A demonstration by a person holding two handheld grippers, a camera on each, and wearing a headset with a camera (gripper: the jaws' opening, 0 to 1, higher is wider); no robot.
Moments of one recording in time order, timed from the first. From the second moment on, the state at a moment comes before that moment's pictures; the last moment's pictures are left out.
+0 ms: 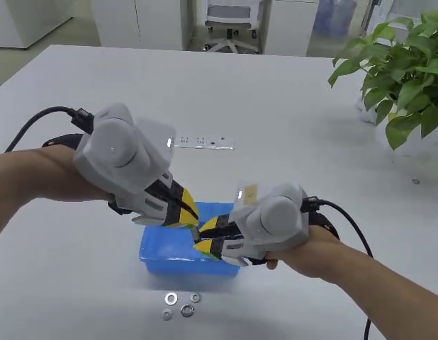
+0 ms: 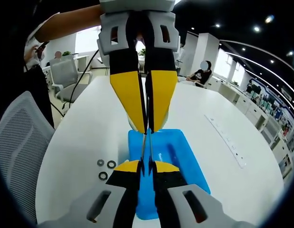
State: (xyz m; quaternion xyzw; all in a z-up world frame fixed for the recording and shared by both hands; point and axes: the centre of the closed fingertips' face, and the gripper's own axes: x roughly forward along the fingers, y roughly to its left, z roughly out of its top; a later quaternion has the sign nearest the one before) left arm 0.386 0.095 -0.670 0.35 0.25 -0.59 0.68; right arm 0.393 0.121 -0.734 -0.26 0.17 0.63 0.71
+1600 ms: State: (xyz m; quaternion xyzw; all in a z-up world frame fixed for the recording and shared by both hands) left arm 0.340 0.093 -0.688 0.35 0.27 -0.60 0.67; right arm 0.344 0.117 -0.751 -0.26 0.18 0.64 0.70
